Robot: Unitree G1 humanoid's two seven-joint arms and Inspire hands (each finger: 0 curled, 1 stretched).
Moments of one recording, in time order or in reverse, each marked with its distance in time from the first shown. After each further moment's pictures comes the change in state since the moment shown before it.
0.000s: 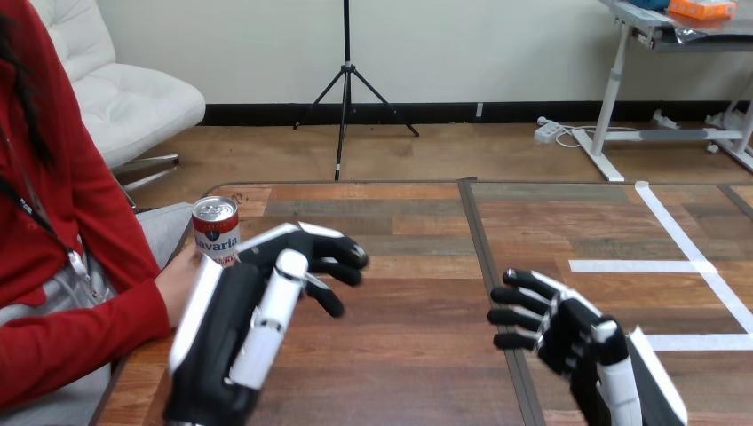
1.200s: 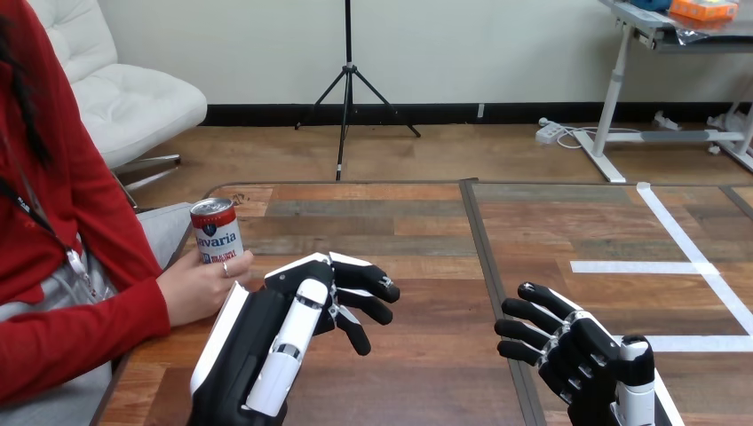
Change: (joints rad) left arm 0.044 0.010 -0.045 0.021 -0.064 -0.033 -0.068; right arm 0.072 0.077 0.005 -0.005 0.072 -0.027 0.020
